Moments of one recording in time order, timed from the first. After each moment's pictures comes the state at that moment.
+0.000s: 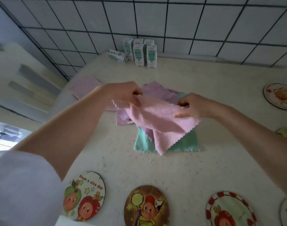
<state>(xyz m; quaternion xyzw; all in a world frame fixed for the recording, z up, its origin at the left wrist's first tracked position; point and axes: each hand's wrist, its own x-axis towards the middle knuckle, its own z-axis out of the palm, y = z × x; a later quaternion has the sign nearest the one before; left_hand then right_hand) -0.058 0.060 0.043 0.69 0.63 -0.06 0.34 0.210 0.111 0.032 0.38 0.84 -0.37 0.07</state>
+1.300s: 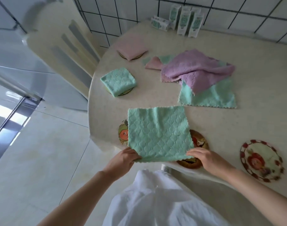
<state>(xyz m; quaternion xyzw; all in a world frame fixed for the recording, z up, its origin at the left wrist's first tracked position) -0.074 -0.432 -0.121 0.70 0.64 0.21 0.23 0.245 -0.251 -0.106 0.30 0.91 -0.28 0.10</state>
